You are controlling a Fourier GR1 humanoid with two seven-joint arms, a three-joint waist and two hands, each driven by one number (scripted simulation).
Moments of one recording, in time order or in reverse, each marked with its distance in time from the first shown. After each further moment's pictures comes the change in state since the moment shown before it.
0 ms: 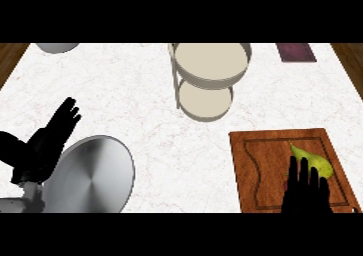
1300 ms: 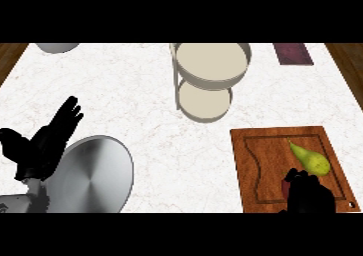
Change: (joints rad) left arm -0.019 -0.082 0.077 0.023 -0.076 -0.074 0.017; right arm -0.075 -0.090 -0.108 0.197 -0.044 -0.049 -0.099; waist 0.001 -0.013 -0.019
